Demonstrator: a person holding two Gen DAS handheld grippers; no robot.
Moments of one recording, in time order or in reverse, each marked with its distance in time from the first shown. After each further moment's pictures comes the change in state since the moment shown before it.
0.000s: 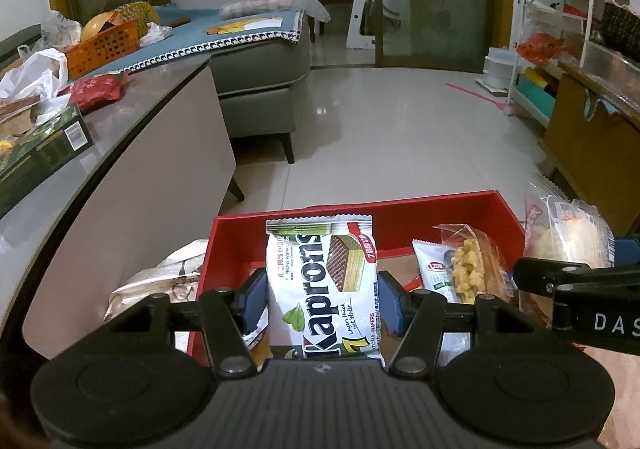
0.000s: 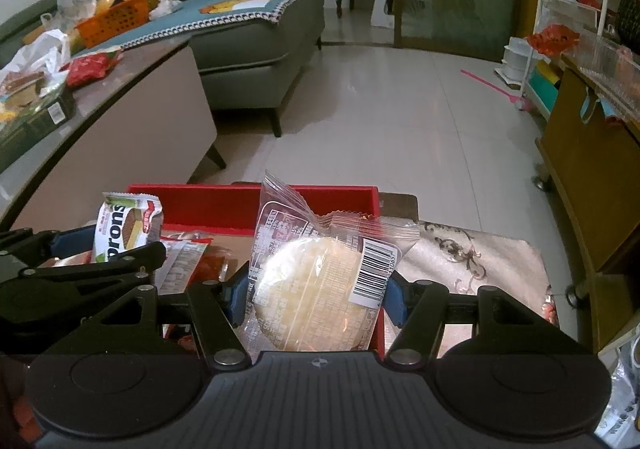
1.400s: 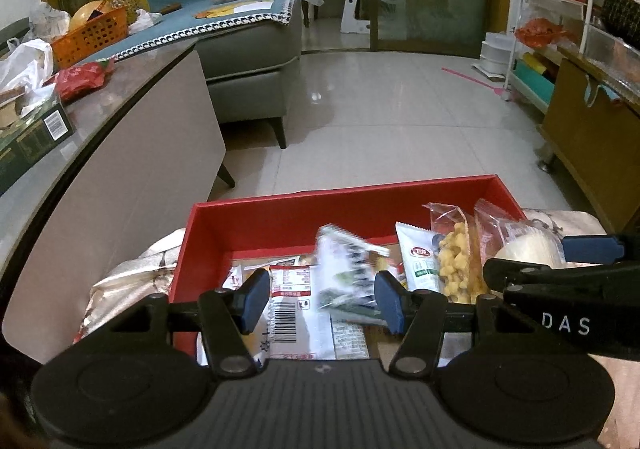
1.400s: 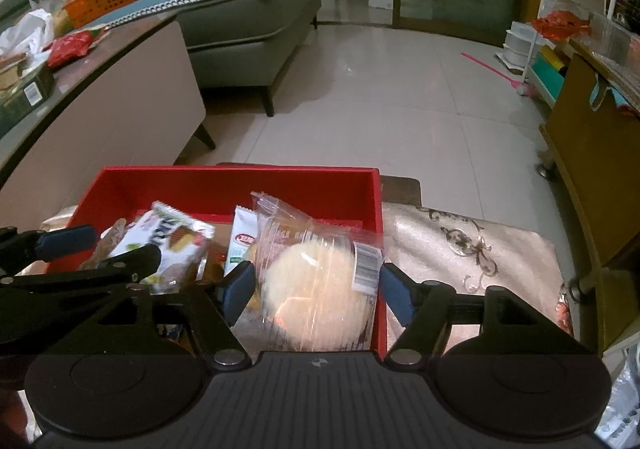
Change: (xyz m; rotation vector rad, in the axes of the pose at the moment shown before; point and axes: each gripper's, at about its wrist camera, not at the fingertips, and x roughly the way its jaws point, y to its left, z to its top) left arm 0.018 -0.007 -0.002 0.010 0.043 -0.013; right arm 0.037 -0.002 0.002 -0.008 0.058 -0.019
